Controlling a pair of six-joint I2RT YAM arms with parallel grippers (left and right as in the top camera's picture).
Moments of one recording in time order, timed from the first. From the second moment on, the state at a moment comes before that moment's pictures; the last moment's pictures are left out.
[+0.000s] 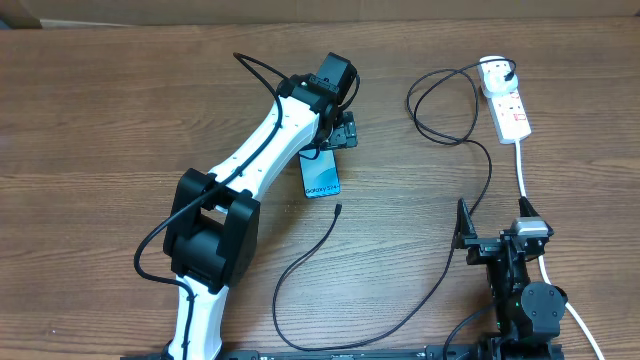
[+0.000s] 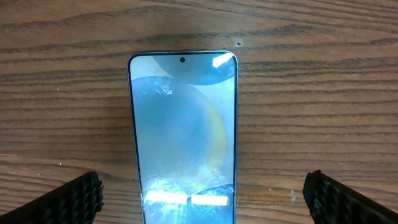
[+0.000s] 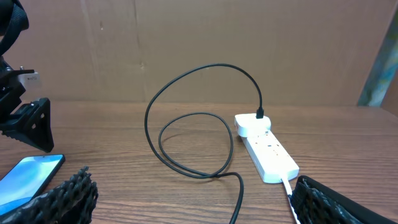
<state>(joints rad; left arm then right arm) -0.51 2.16 1.81 -0.97 -0.09 -0.65 -0.03 0.01 0.02 -0.04 -0.05 -0.01</state>
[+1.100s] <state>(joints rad) -0.50 2.16 1.72 -0.92 -0.09 -0.65 -0.03 0.01 0.02 -0.03 -0.05 -0.01</state>
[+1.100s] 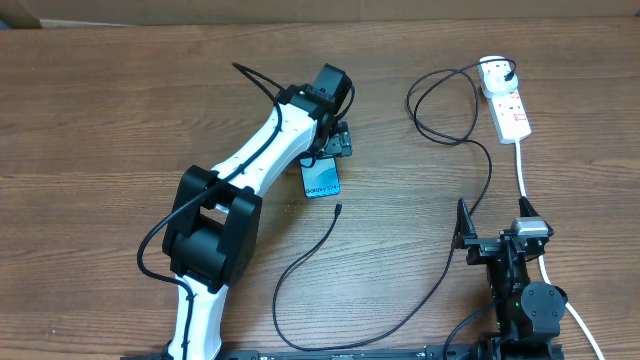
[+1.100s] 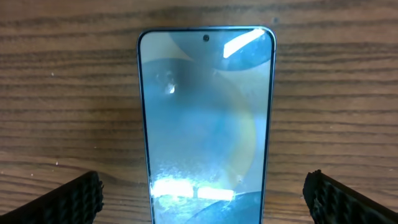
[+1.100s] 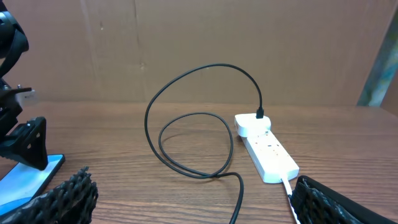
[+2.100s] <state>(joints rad) -0.50 2.17 1.61 -0.78 -0.10 -0.65 -0.03 0.01 0.02 -0.03 -0.05 -0.01</state>
